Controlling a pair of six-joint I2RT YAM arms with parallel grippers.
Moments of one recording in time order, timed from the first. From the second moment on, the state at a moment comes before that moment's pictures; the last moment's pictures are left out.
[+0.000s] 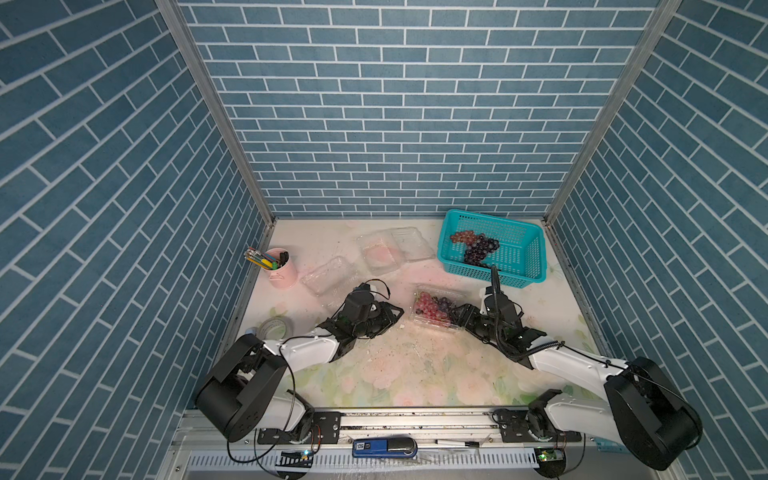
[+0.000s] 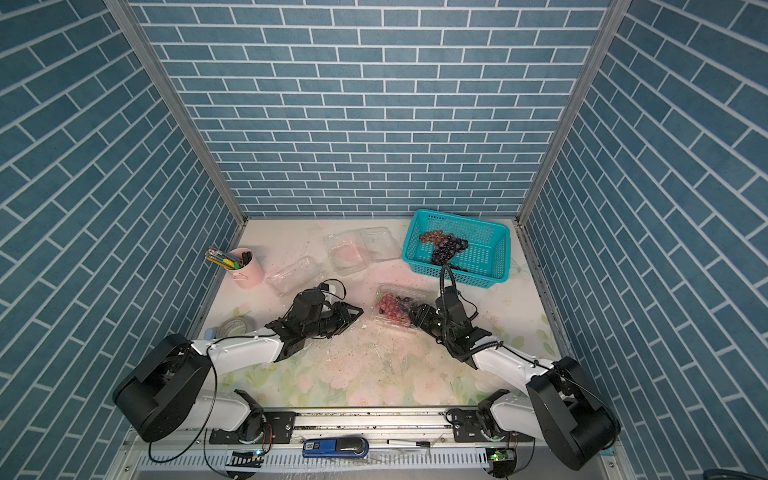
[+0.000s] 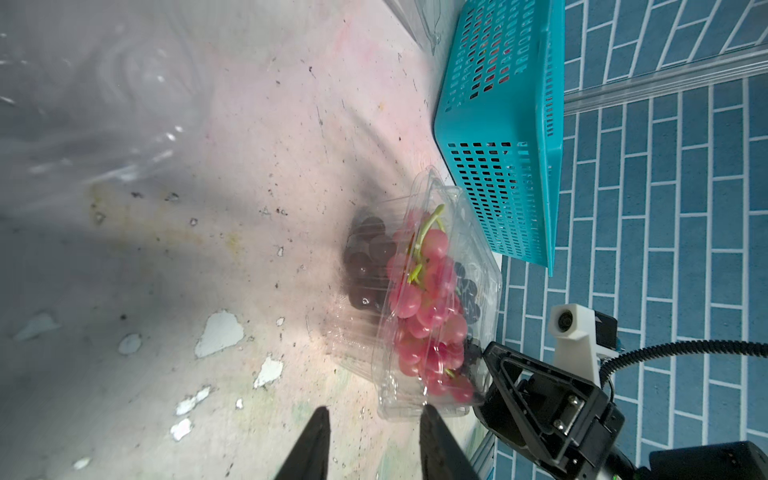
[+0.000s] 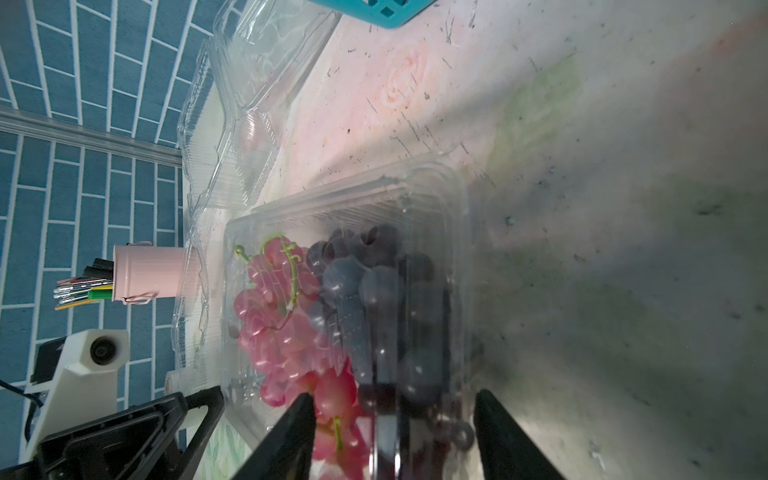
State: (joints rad) left arm -0.61 1.39 0.50 0.32 0.29 -1.15; right arm 0.58 1.22 0.41 0.14 -0.15 0.97
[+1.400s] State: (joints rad) left arm -0.66 1.80 0.95 0.23 0.51 -1.08; right arm 0.49 1.22 0.48 0.07 -0.22 0.91
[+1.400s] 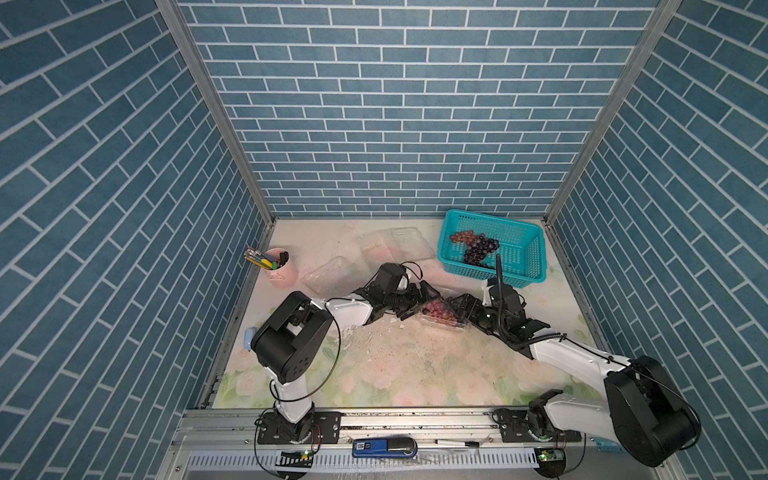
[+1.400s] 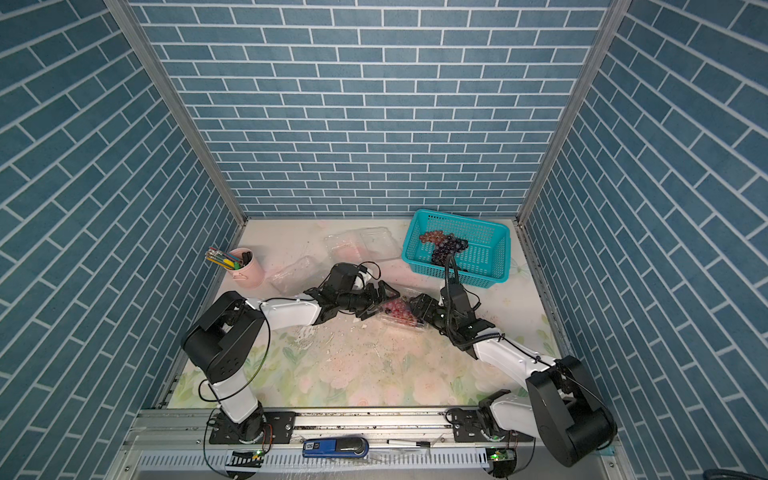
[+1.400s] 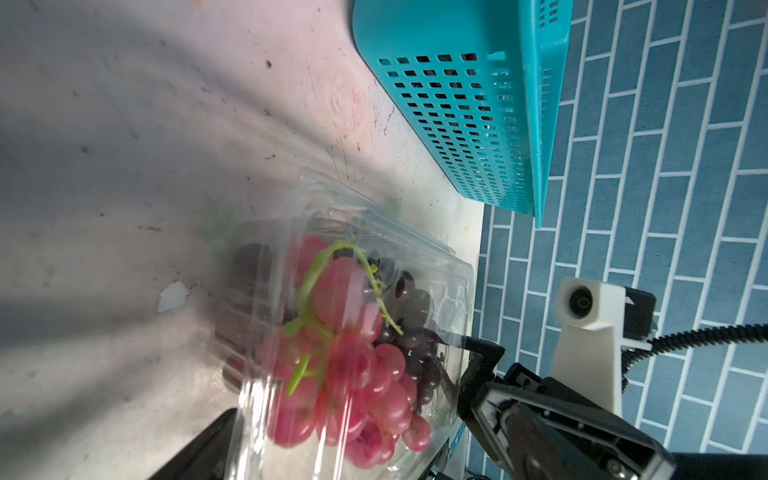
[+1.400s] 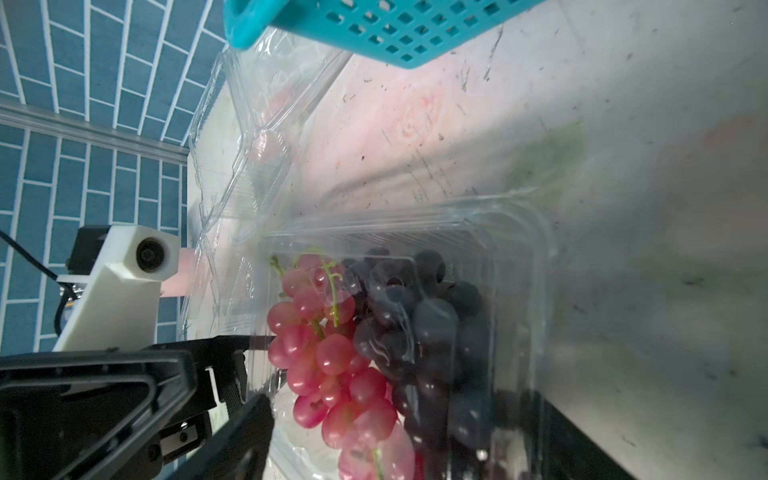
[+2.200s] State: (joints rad) left arm -0.77 2.01 1.21 0.24 0.53 -1.10; right arm 0.21 1.12 0.50 -0.20 -0.21 0.78
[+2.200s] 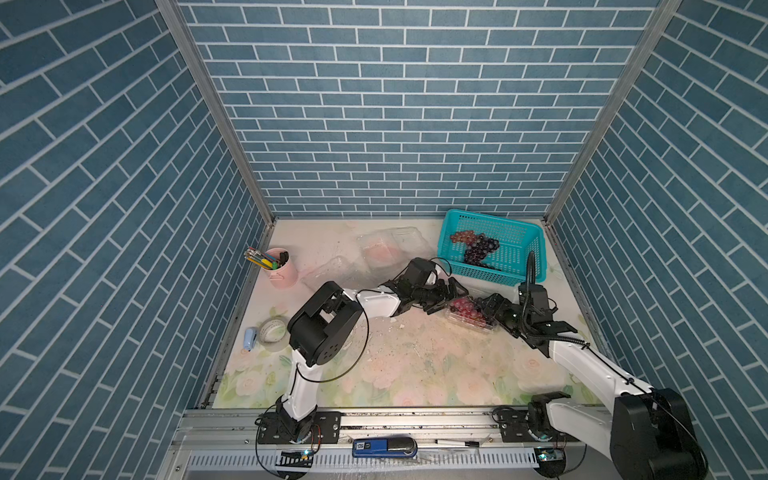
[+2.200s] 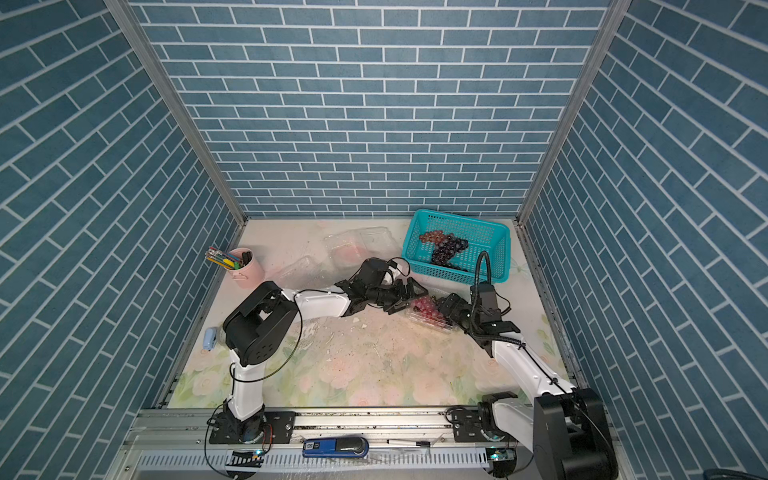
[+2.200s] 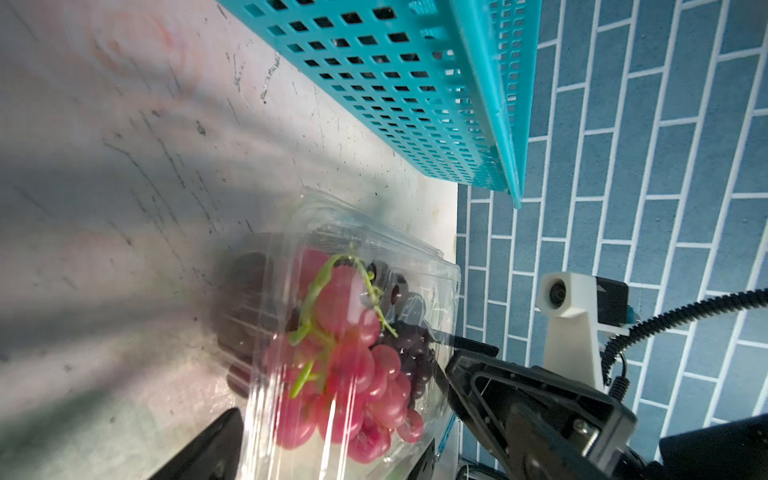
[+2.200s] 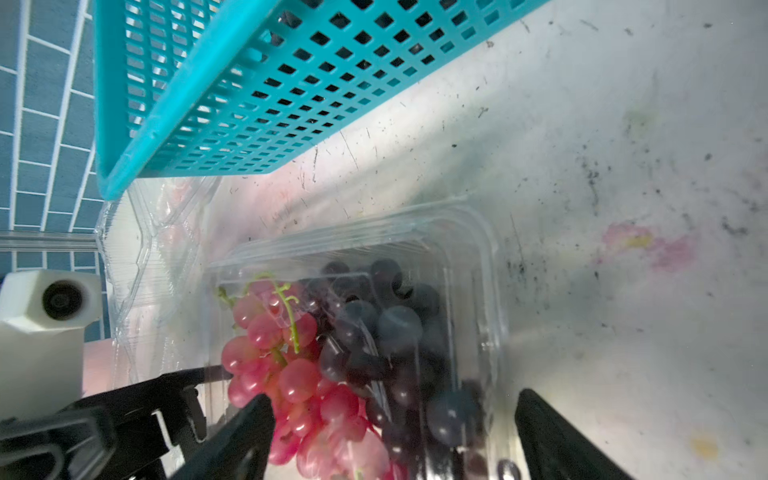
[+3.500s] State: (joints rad) left arm -0.39 1.74 1.21 -0.56 0.24 -0.54; right arm 0.46 1.39 1.07 -0.52 0.00 0.41
